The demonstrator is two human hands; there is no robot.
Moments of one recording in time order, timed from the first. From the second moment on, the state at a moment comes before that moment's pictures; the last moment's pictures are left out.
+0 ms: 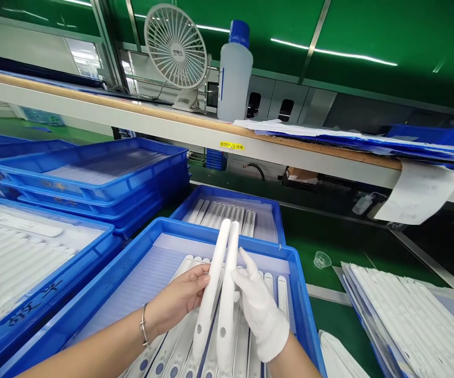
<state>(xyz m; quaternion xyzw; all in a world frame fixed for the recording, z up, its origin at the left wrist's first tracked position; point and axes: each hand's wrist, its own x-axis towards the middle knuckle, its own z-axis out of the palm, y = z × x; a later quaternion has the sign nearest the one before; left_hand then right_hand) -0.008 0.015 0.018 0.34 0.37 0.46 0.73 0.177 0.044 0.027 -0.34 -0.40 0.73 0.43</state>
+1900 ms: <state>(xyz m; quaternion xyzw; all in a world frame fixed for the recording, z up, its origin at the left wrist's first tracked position) 0.015 0.009 0.011 0.18 0.30 0.47 0.81 0.165 0.035 0.027 -0.31 -0.49 0.69 0.44</state>
